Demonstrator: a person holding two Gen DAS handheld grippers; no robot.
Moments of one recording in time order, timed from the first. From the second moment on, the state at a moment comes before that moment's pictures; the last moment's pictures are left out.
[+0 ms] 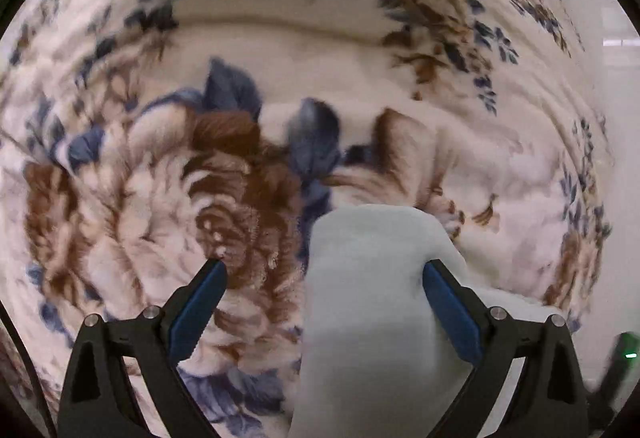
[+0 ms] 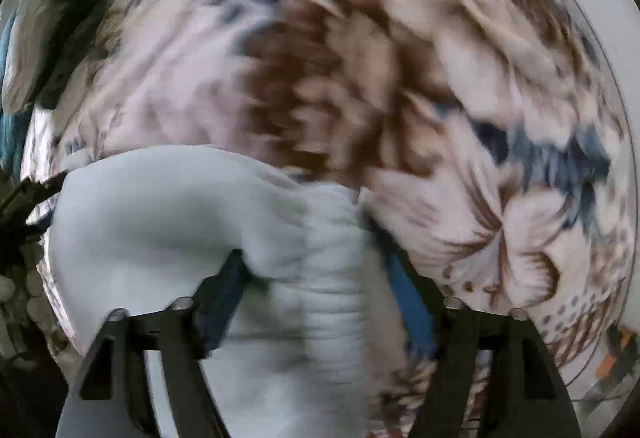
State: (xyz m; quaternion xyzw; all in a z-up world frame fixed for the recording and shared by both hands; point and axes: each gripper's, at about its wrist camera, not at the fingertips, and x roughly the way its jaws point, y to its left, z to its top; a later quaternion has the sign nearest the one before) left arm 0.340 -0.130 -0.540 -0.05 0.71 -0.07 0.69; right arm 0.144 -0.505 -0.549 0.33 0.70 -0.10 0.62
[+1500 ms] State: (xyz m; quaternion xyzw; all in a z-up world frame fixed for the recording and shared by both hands) left arm 0.221 -0.115 -0.489 -0.12 0.71 -0.20 0.67; right arm 0.104 -0.520 -0.505 0.40 0.69 -0.10 0.60
